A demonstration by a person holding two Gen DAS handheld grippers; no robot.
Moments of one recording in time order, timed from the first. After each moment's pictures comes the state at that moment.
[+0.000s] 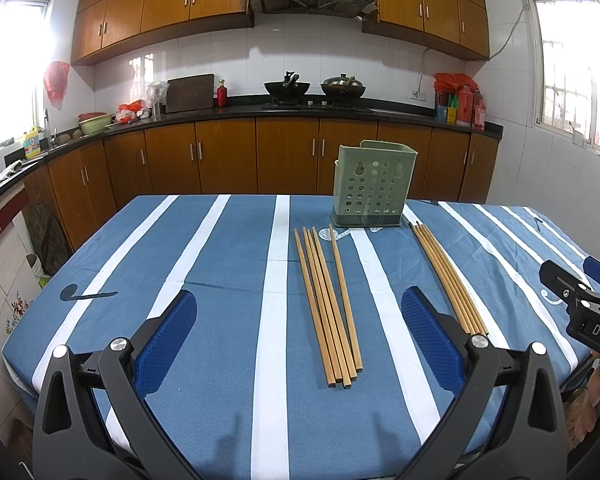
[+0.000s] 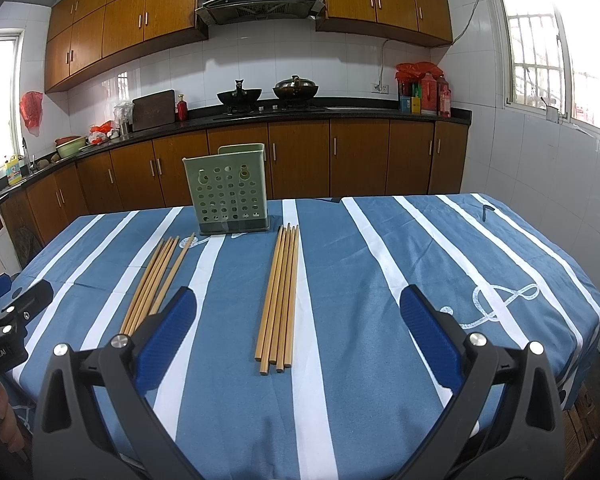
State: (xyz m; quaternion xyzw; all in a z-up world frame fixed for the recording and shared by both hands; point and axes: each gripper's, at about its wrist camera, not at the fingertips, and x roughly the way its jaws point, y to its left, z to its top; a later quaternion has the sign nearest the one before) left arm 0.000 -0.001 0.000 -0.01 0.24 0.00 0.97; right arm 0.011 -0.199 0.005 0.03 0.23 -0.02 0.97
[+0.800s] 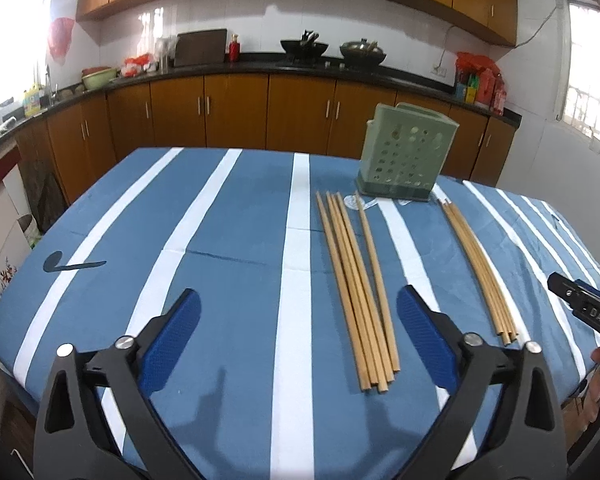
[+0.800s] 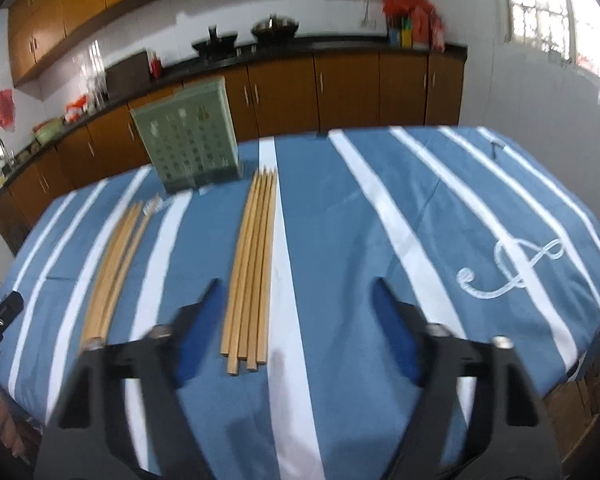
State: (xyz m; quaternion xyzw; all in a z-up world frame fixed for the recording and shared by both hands) left arm 0.040 0.031 -0.026 -0.04 0.31 0.01 0.95; right arm 0.083 -0.221 -0.038 0.07 0.36 -0.03 0.93
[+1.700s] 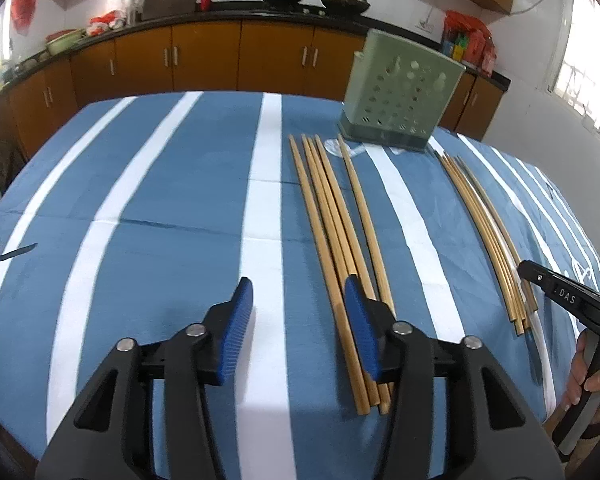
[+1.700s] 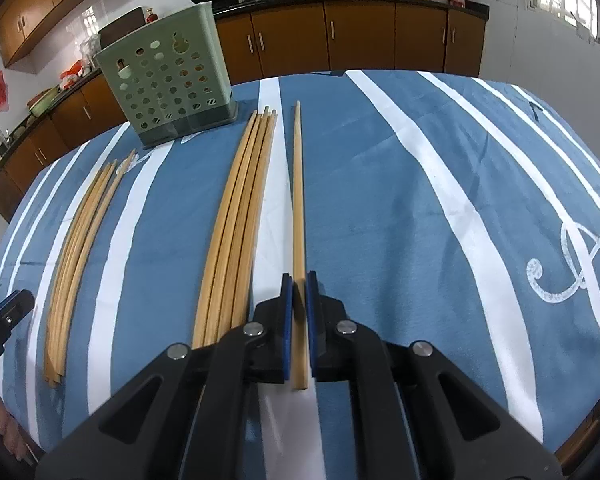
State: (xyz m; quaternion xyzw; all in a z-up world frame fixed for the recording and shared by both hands) left arm 0.080 0.034 -0.058 -0.05 0.40 -0.05 0.91; right arm 0.138 -0.219 -0.084 0.07 0.43 -0.01 0.90
